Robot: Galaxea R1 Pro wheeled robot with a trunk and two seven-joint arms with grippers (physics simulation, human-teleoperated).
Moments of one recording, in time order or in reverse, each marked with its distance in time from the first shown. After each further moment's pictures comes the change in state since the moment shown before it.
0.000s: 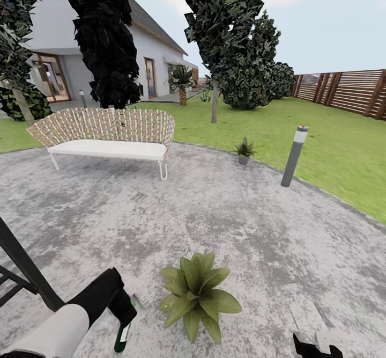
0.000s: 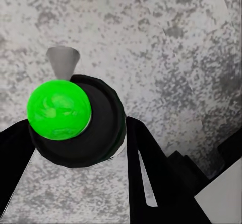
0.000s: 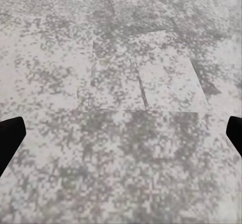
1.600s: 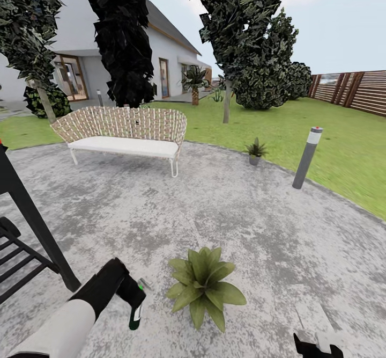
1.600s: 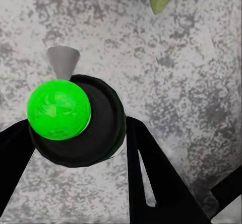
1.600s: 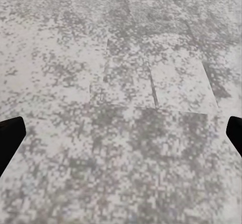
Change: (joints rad) left arm -0.001 -0.041 0.100 -0.107 0.004 0.014 0.020; right arm 0.000 -0.002 -0.002 -0.005 -0.002 0.000 0.002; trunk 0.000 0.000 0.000
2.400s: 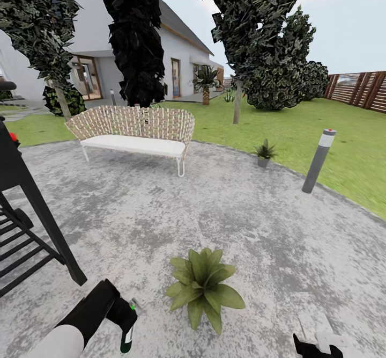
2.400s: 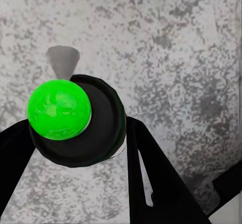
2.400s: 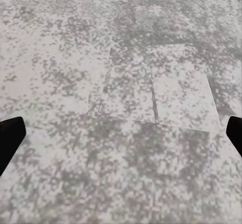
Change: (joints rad) left arm 0.114 0.023 0.063 -0.010 0.008 -0.065 0.062; right arm 0.000 0.002 0.000 0.003 0.000 0.000 -0.002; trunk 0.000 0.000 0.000
